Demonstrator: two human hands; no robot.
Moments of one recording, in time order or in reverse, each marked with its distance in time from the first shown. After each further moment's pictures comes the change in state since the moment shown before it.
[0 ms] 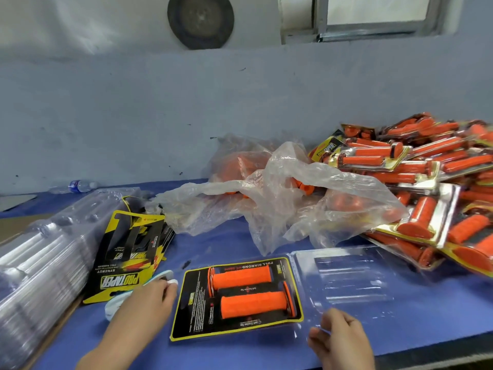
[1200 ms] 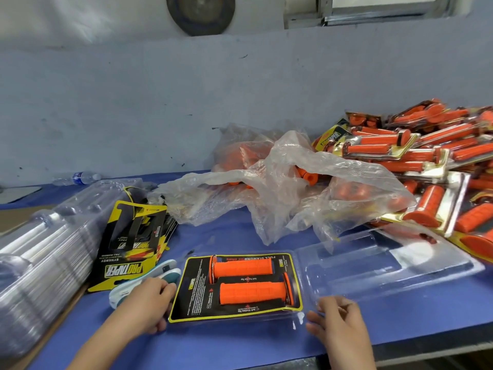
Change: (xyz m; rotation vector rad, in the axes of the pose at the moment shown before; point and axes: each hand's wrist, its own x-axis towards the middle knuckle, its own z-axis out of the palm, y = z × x) left_hand 0.002 -0.008 0.004 -0.458 -0.320 -0.251; right_hand 0.017 0.020 -0.007 -0.088 -0.040 -0.159
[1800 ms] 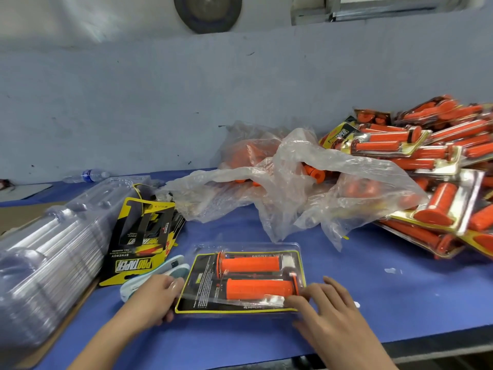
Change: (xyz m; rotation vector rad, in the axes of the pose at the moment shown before) left_hand 0.009 -0.015 -0.002 0.054 0.019 0.060; right_hand 0.014 0.000 -0.015 -1.247 -0.167 -1.708
